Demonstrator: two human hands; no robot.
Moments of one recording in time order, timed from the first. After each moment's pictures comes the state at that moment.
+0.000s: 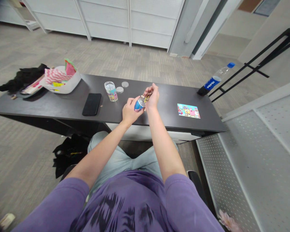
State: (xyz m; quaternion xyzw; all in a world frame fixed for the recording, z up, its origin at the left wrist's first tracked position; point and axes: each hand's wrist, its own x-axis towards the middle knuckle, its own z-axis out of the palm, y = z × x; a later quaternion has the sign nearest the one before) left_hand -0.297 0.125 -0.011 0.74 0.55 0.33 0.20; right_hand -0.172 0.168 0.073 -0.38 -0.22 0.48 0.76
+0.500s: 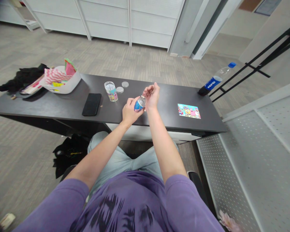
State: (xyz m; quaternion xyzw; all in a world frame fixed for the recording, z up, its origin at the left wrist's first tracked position) left_hand -0.297 0.124 -0.012 0.74 0.55 0.34 0.20; right_hand -0.169 0.165 0.075 -0.35 -0.22 0.51 0.75
